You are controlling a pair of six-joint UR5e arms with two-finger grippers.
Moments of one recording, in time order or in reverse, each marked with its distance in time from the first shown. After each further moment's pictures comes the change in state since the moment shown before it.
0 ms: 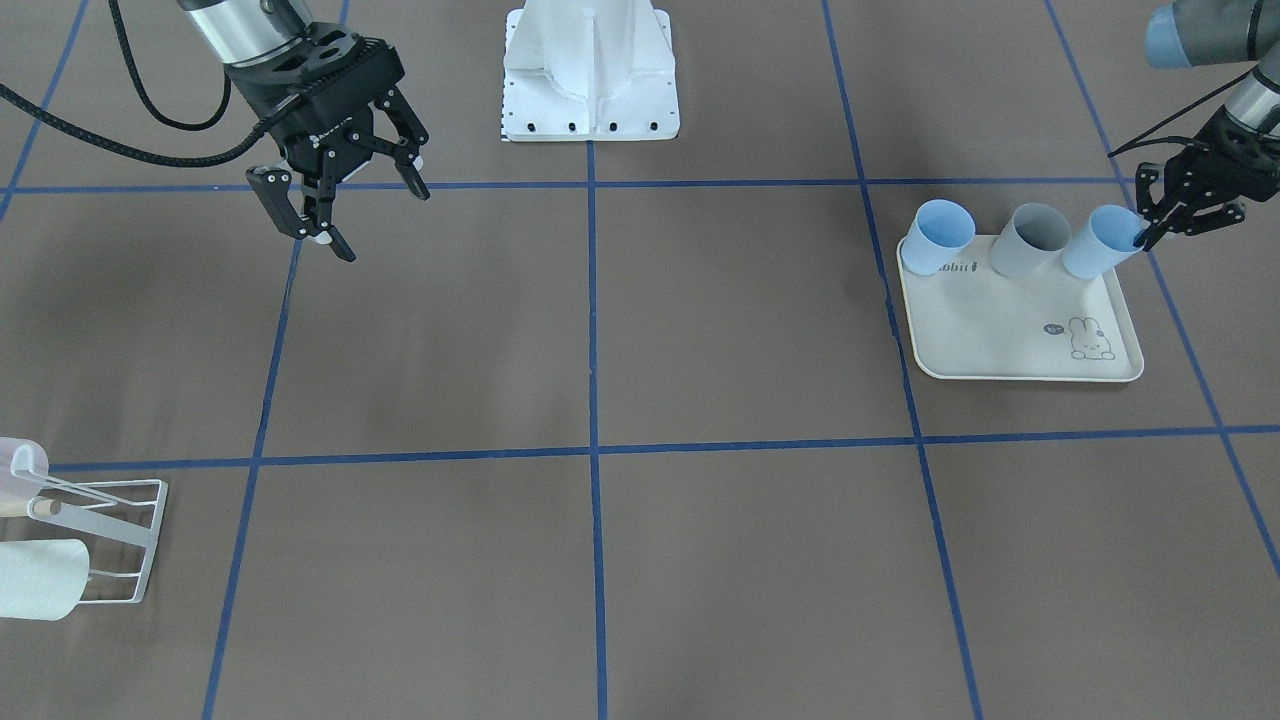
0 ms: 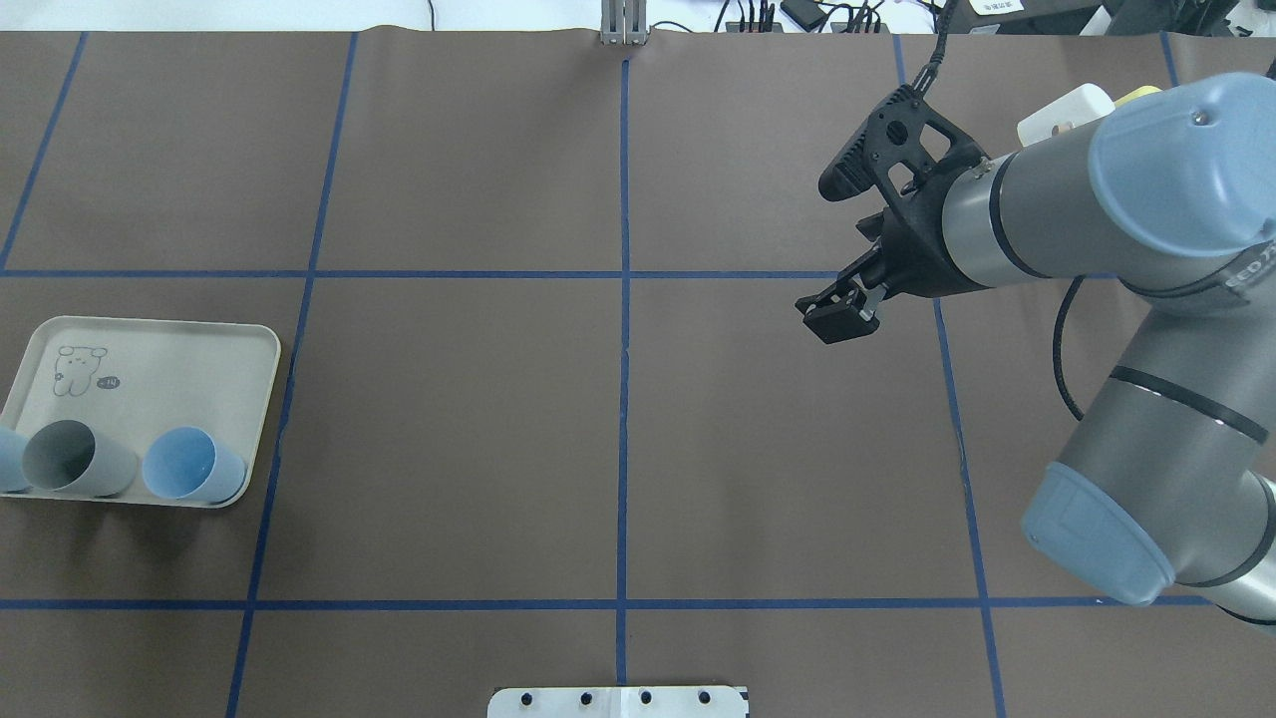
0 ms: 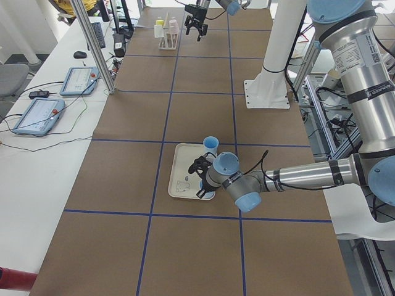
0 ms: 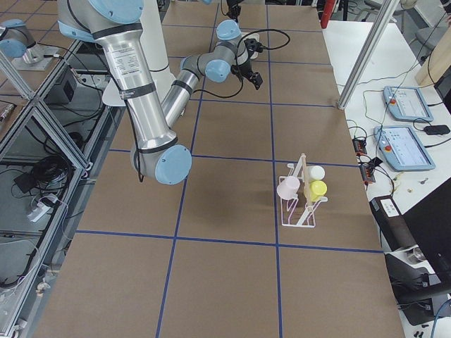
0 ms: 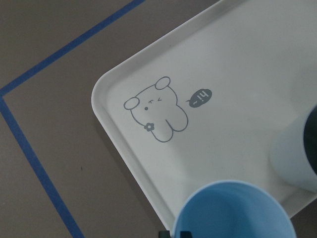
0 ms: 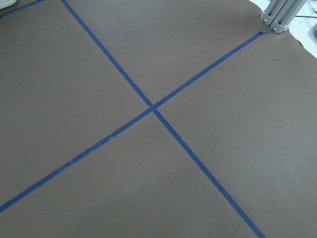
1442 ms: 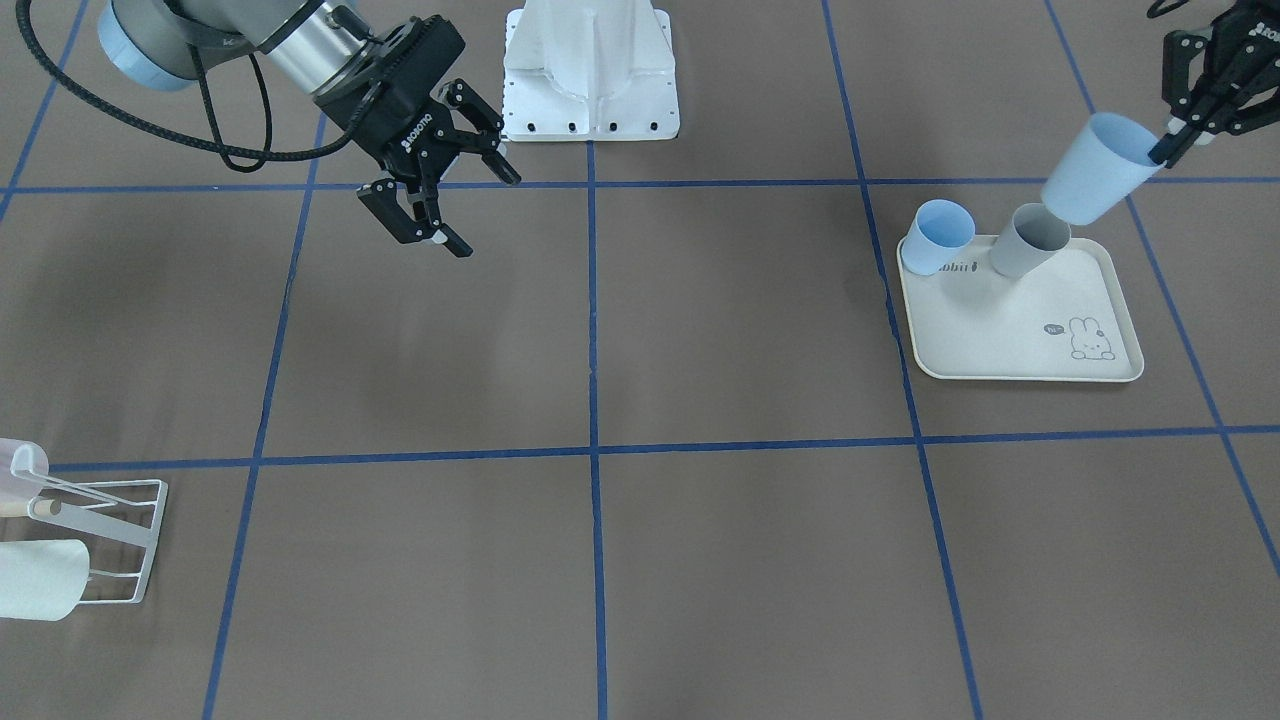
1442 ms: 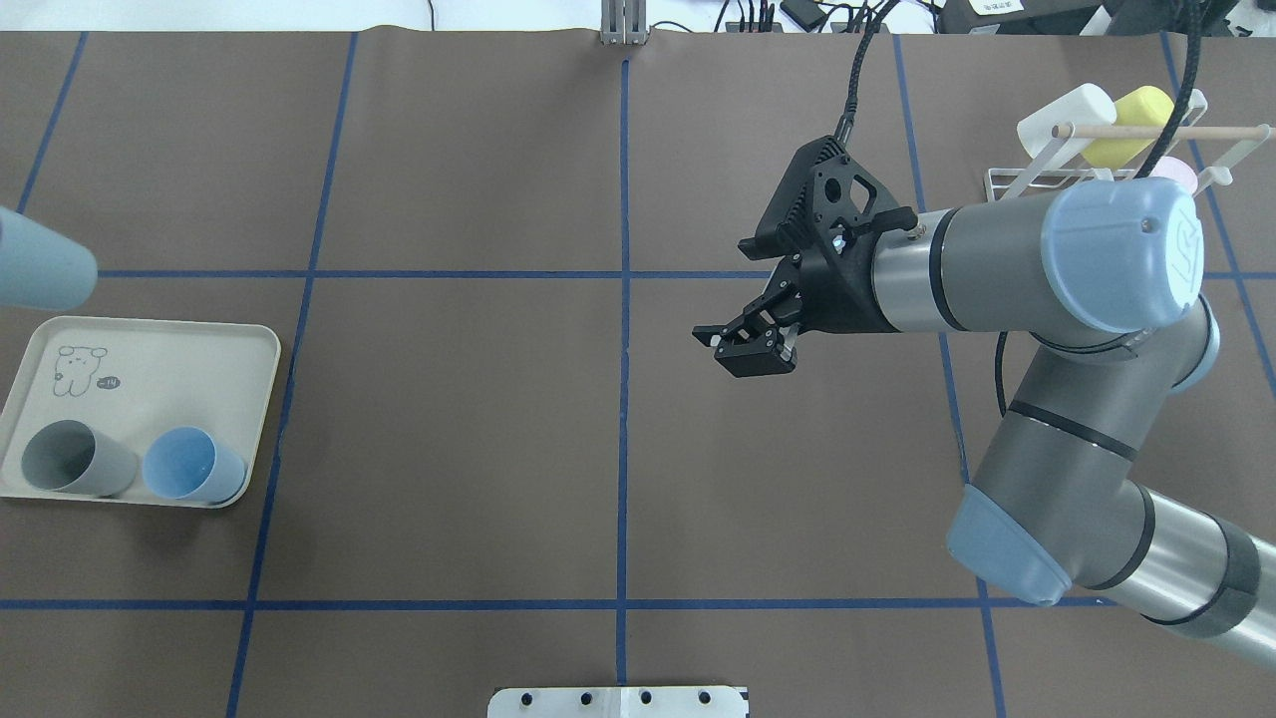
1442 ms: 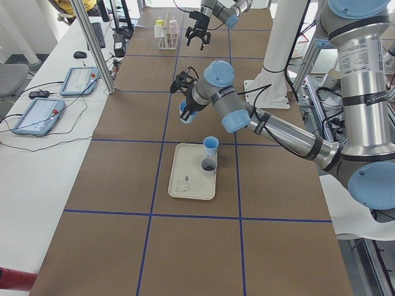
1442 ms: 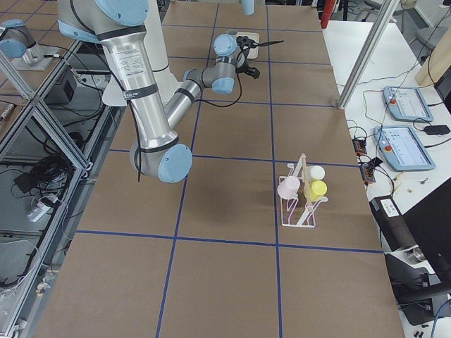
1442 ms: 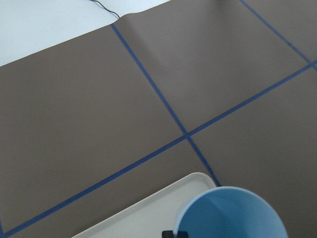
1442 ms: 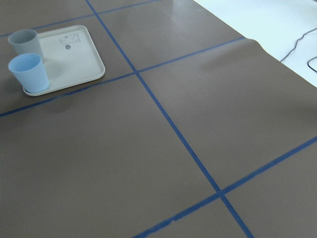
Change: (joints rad) left arm -0.239 -0.245 -0.566 0.526 -0.230 -0.385; right arm -0.091 0.008 -0.165 0.546 0.000 0.017
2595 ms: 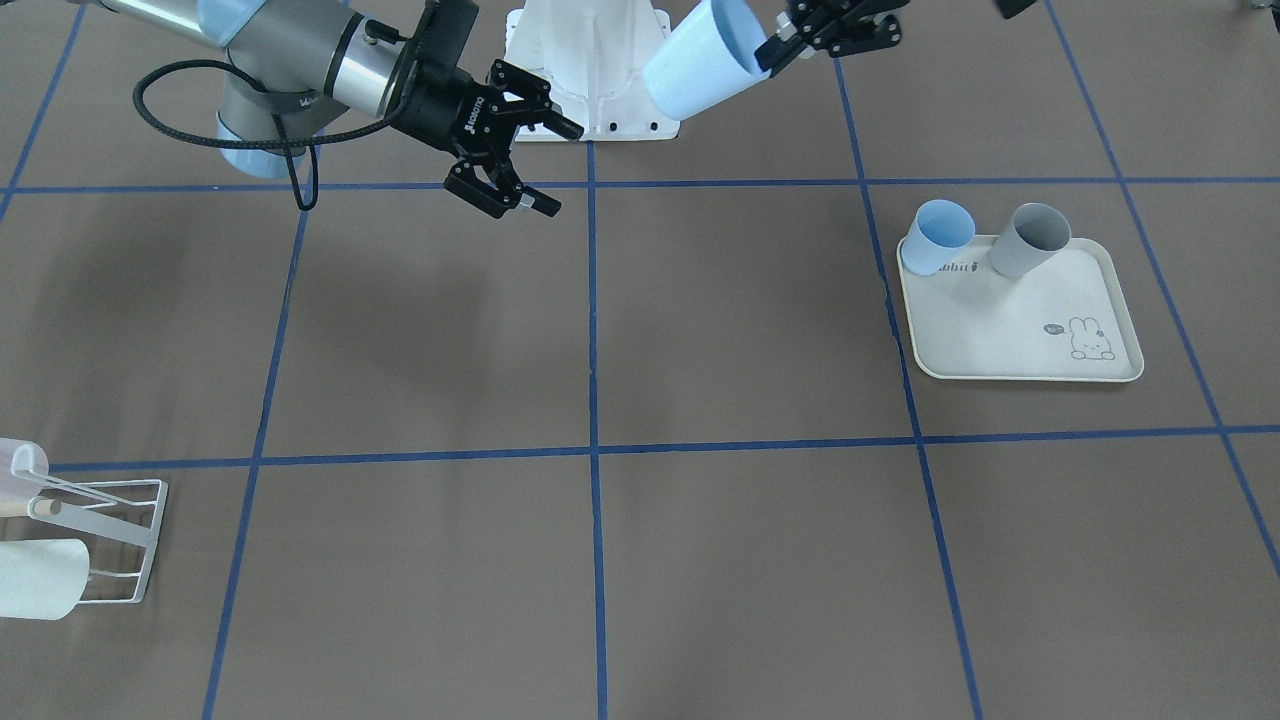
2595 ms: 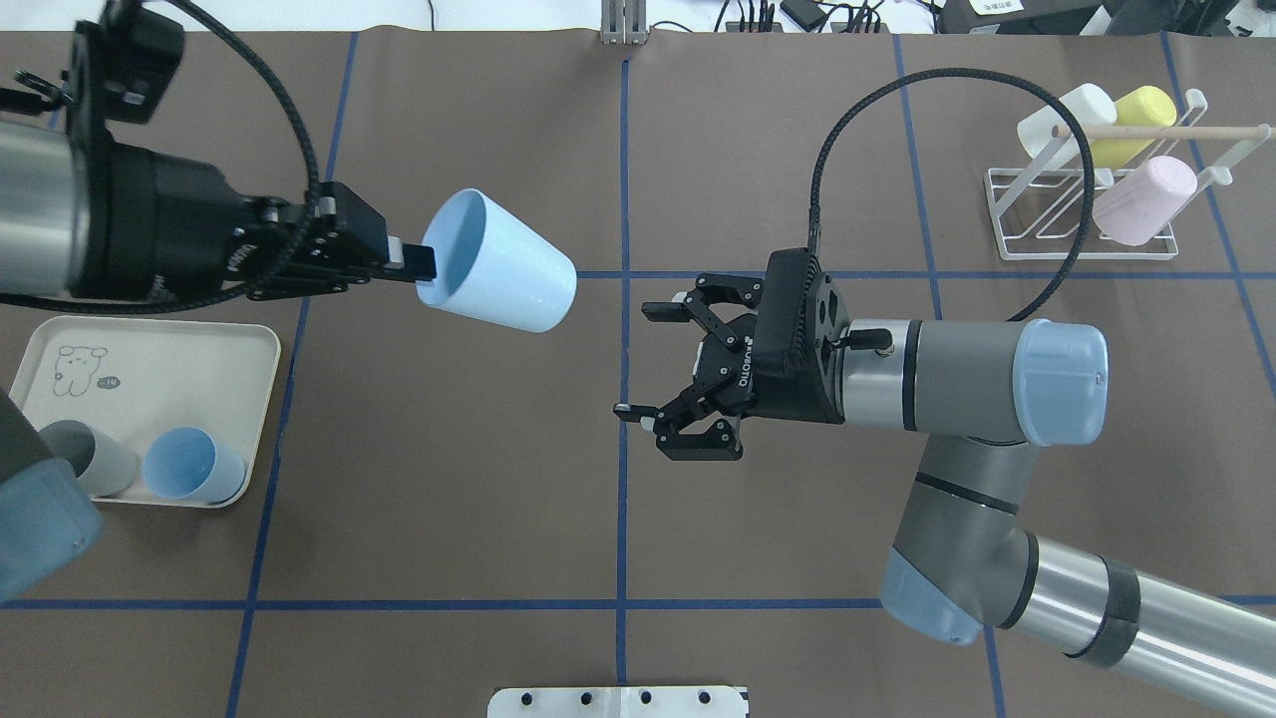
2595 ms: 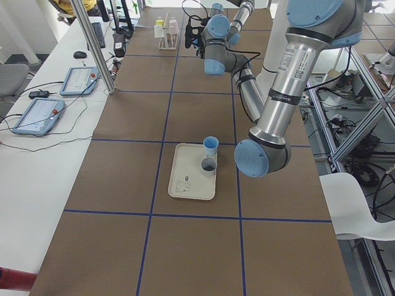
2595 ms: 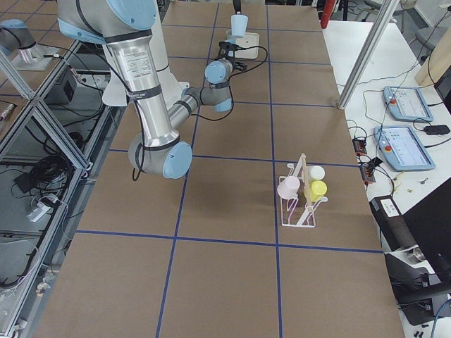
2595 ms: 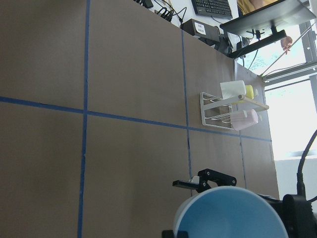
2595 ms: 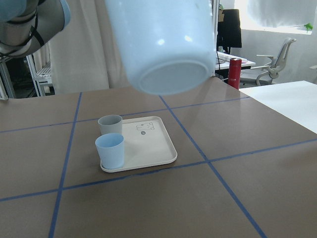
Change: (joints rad) left arm 0.546 -0.513 0.009 0.003 0.321 -0.953; right arm -0.153 0.012 -0.227 0.690 -0.091 0.007
